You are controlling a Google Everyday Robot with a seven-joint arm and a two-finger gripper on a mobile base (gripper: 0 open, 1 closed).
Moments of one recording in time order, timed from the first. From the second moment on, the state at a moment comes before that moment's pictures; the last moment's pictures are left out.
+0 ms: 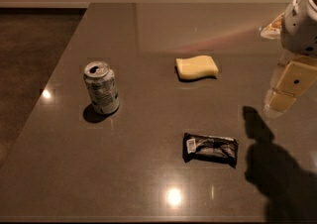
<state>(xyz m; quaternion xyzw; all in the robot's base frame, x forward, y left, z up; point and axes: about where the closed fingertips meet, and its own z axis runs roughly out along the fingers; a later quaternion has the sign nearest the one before) 0.438 -0.217 0.976 -0.60 0.78 -0.03 0.16</state>
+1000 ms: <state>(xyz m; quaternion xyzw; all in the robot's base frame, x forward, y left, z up) 0.459 -0.181 0.982 -0.61 0.77 0.03 0.21</state>
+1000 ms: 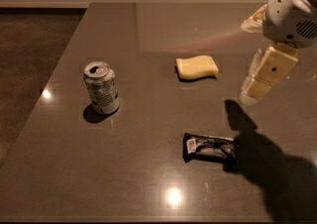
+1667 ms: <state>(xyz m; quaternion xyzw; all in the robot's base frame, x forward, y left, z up) 0.496 -0.091 0.981 -0.61 0.73 0.12 0.28</state>
